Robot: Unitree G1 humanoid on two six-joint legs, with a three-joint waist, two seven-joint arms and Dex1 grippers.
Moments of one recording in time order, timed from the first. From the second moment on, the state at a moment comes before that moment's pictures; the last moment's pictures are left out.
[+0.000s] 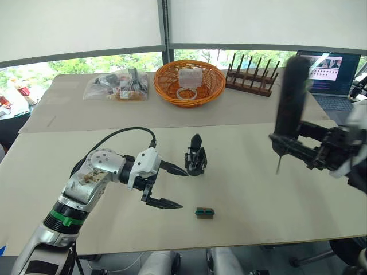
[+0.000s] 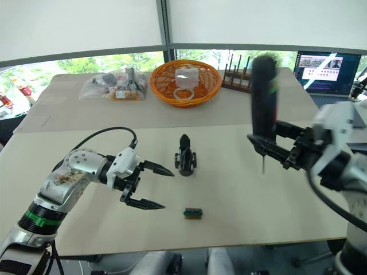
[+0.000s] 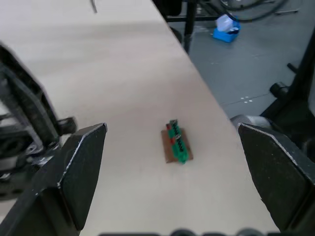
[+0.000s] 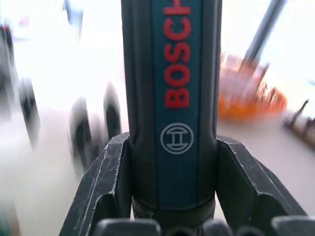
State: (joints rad) left arm -0.46 0.68 -0.23 -0.14 -0.44 0.26 -1.41; right arm -0.18 -0.60 -0.71 -0.75 0.77 0.90 0.82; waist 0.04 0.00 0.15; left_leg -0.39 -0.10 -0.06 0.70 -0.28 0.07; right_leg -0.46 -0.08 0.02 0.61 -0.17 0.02
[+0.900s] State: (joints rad) left arm -0.28 0.64 -0.27 -0.02 -0.28 -0.09 -1.43; right arm 0.08 -0.48 -0.05 -0.83 0.68 0.47 0.75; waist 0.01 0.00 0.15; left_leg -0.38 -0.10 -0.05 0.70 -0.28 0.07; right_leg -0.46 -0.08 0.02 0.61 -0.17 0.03
